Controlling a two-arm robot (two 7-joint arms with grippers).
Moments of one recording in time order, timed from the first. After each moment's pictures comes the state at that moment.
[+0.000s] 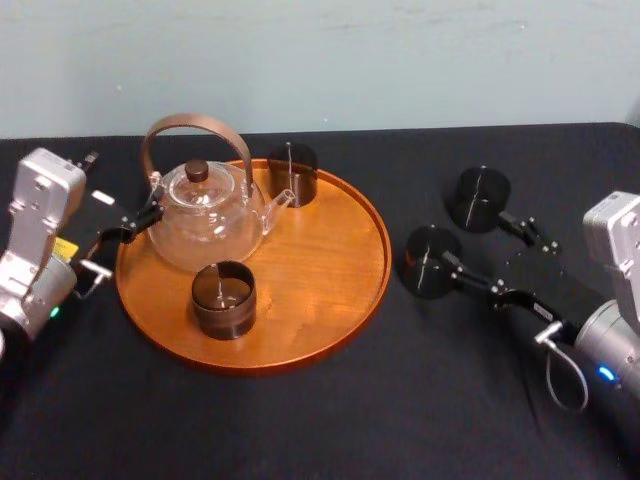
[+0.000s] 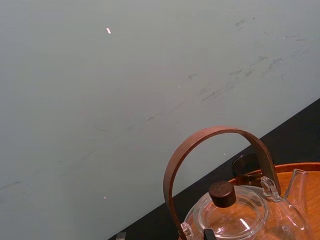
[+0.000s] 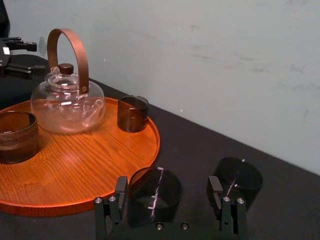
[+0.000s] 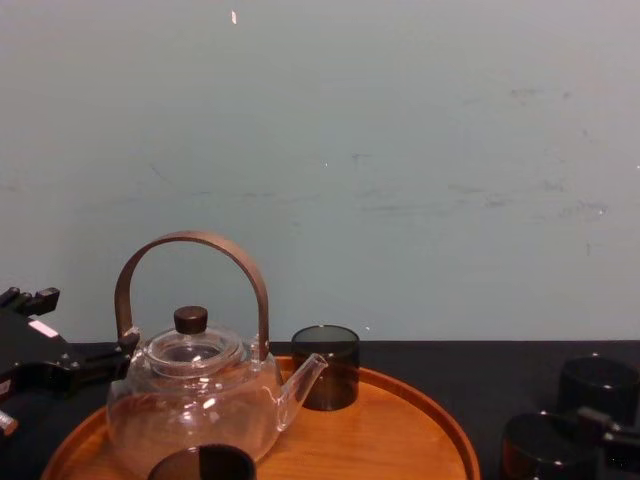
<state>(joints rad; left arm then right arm) -0.20 0.60 0.45 -1.41 -0.25 -0.12 0.03 -0.05 0.63 -0.35 -1.67 0.38 -0.07 0.20</state>
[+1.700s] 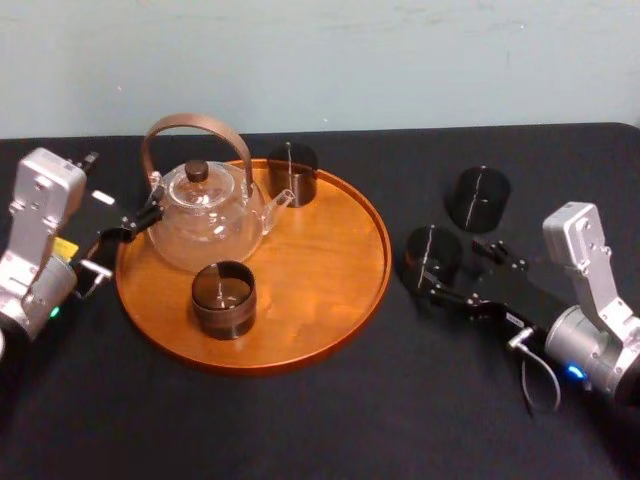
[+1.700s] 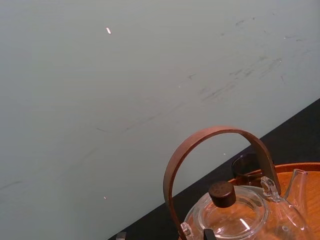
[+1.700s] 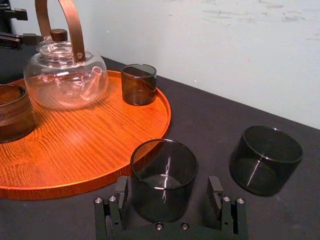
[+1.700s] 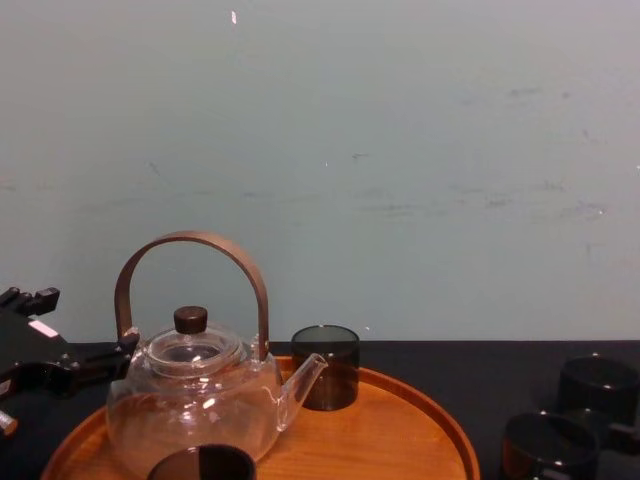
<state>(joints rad) -0.20 0.60 0.45 -1.41 -0.25 -0.12 0.03 0.05 0.48 -0.32 -1.45 0.31 -0.03 0.36</state>
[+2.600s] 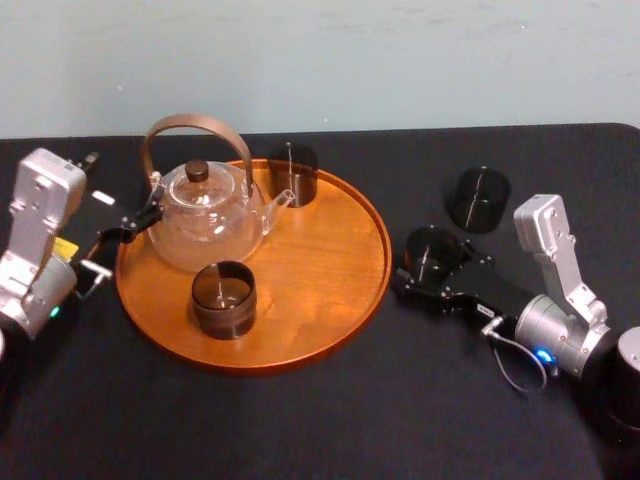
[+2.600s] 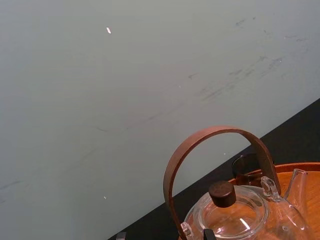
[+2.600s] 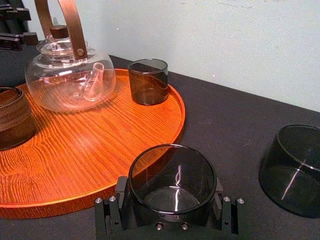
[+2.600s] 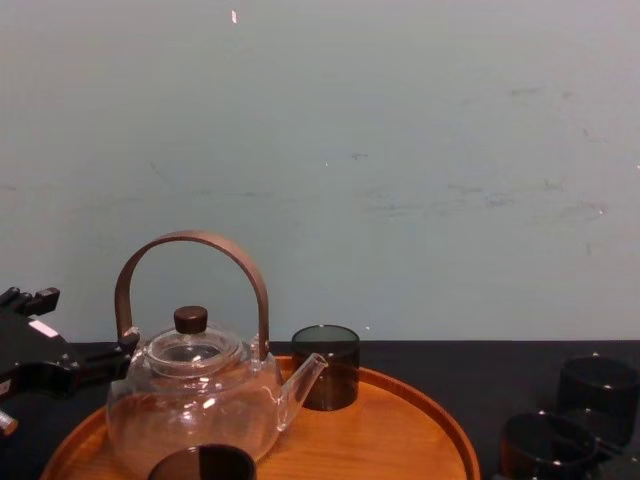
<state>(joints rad) -0.20 0.60 0.45 -1.41 -0.25 -0.12 0.03 0.20 0.39 -0.35 -1.21 0.33 -0.07 0.49</state>
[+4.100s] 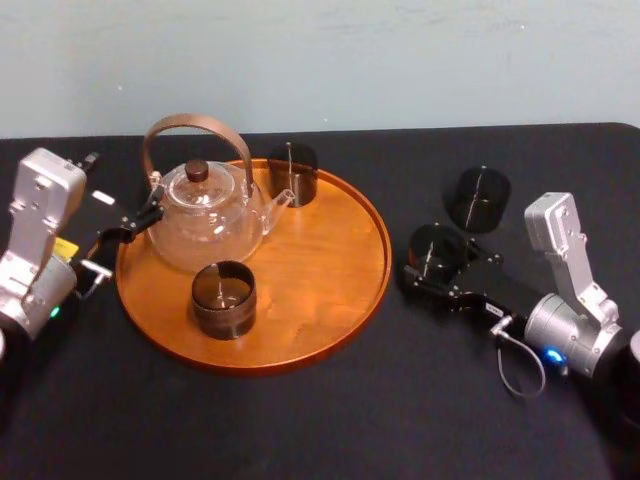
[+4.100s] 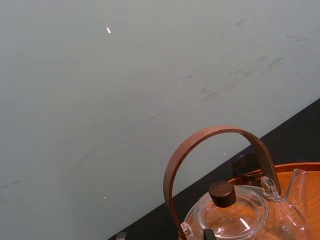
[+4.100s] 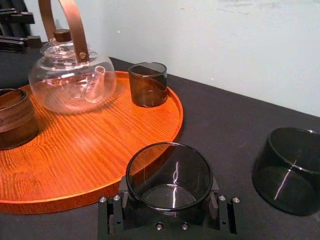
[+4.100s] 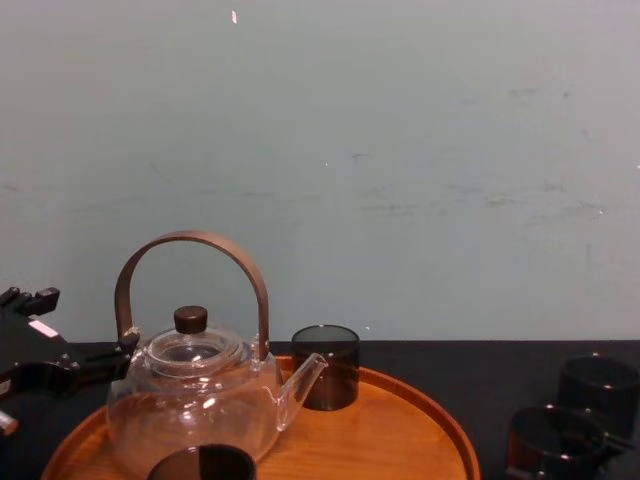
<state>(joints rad) -0.20 0.60 0.45 -1.41 -0.25 -0.12 0.03 0.18 0.41 -0.34 -1.24 0.34 -0.07 0.50</state>
